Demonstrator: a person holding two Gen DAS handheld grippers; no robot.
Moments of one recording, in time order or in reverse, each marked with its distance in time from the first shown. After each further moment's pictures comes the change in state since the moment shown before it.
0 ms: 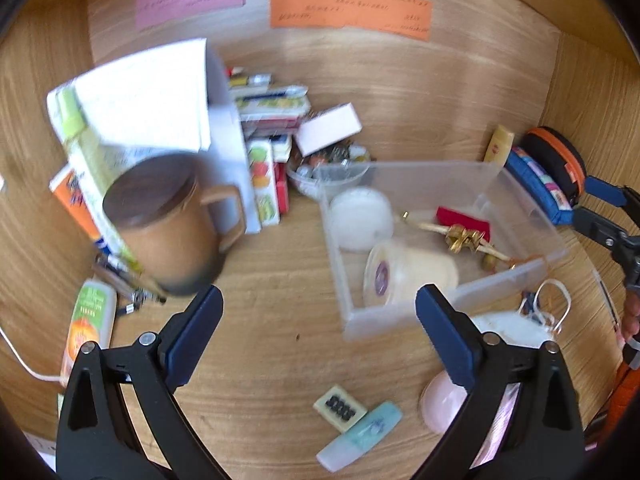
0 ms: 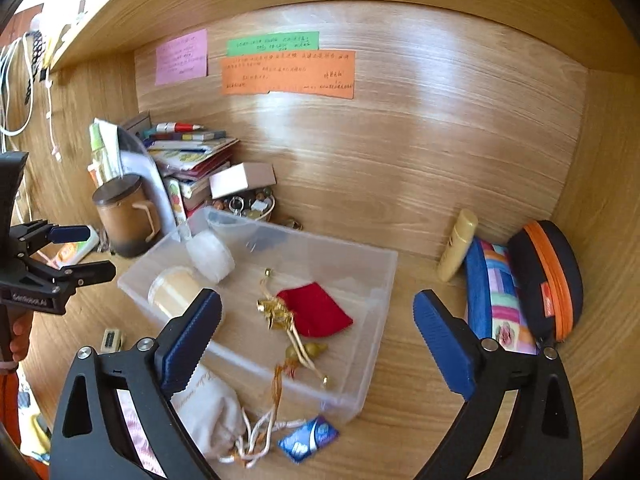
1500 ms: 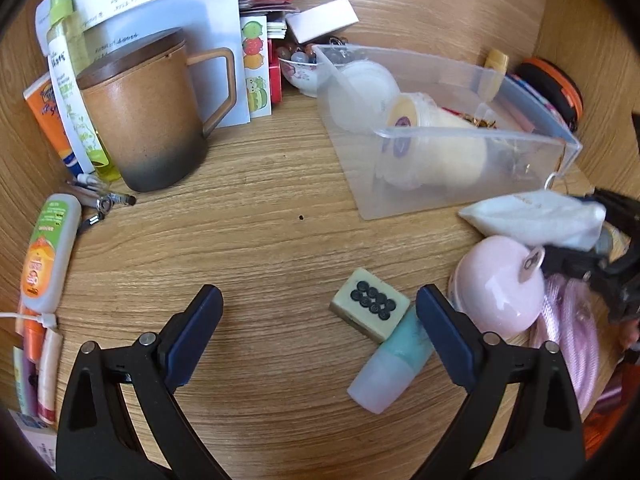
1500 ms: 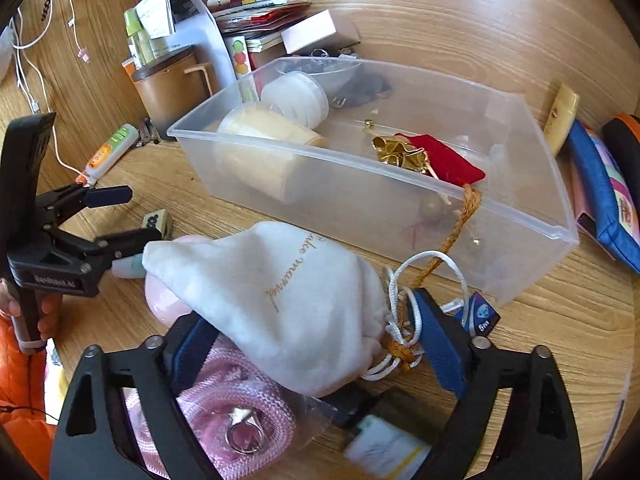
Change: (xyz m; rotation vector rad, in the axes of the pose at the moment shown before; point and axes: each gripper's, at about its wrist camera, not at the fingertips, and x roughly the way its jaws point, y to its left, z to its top) left arm 0.029 0.013 -0.072 0.060 0.146 -0.065; right arm 0.050 0.061 -0.074 0.010 0.319 0.193
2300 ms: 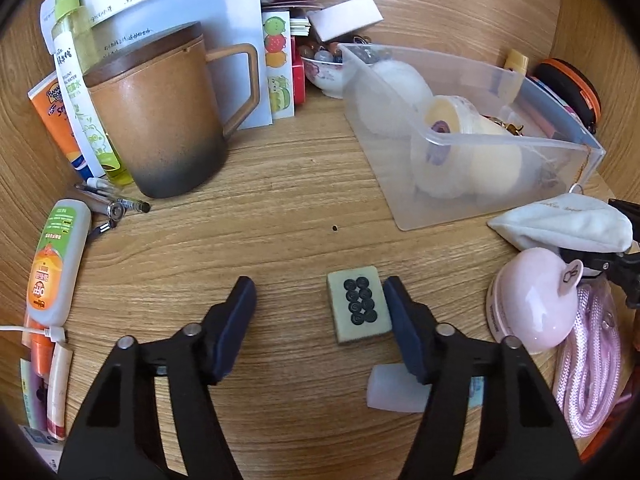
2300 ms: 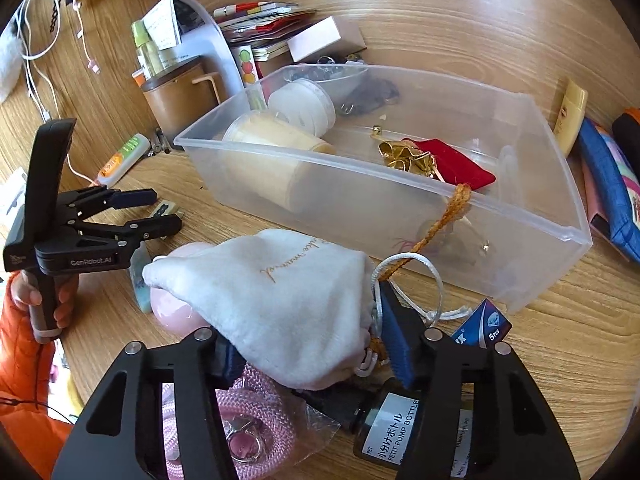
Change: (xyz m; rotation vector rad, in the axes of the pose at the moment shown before) left arm 0.012 0.013 0.005 -0.016 -0.017 0.050; right arm 0.005 -0.008 -0.001 0.014 -0.039 0.063
